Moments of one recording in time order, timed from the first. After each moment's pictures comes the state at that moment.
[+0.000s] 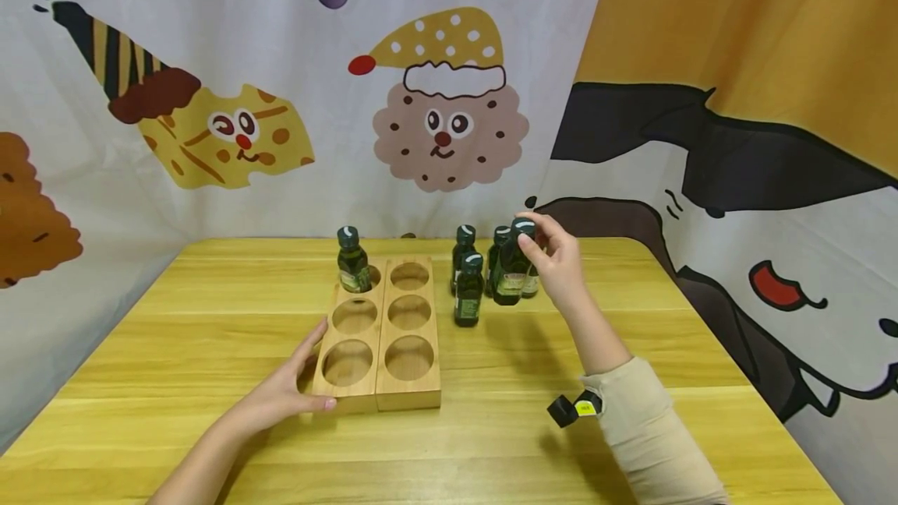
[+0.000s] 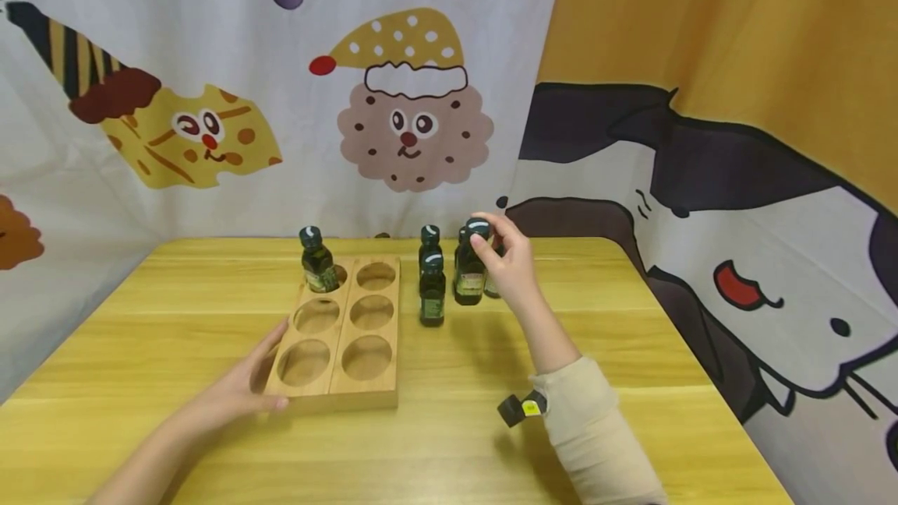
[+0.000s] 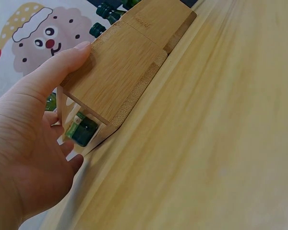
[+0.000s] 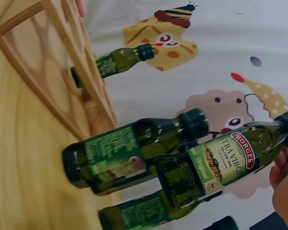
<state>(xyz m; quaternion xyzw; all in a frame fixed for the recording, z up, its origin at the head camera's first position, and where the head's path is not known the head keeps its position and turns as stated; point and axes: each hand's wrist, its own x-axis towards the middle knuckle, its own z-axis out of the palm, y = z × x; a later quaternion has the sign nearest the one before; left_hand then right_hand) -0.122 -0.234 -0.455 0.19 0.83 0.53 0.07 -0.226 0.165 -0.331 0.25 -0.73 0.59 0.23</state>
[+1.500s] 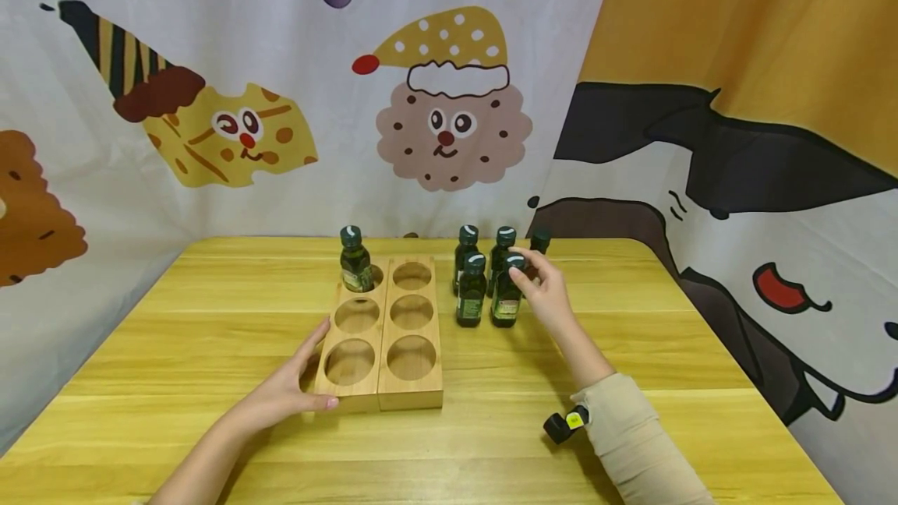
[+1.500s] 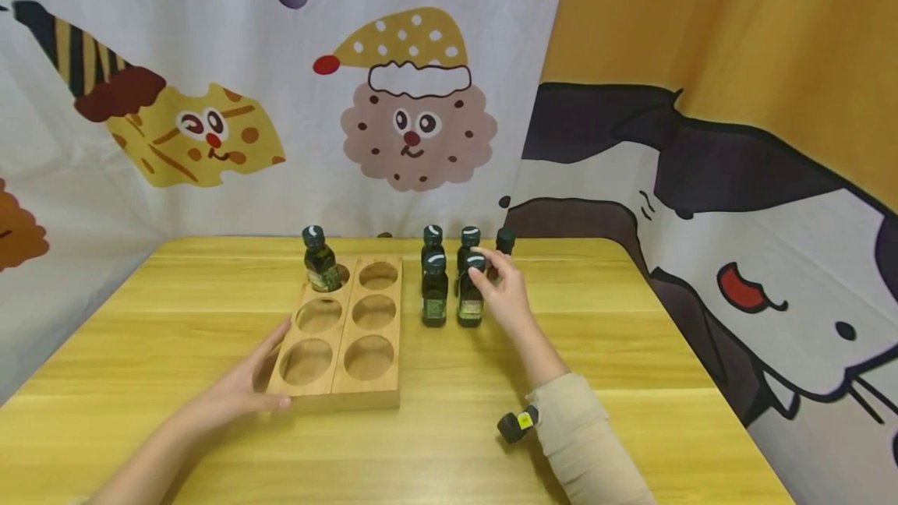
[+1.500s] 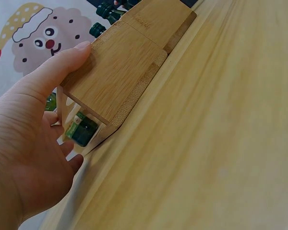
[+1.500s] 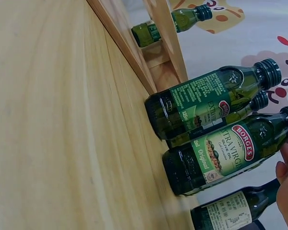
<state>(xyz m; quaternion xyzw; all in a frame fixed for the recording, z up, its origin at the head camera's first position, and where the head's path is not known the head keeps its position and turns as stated) -0.122 -0.234 -0.456 0.19 0.83 0.52 0.06 -0.221 0.163 -0.379 0.20 -0.79 0.56 0.17</state>
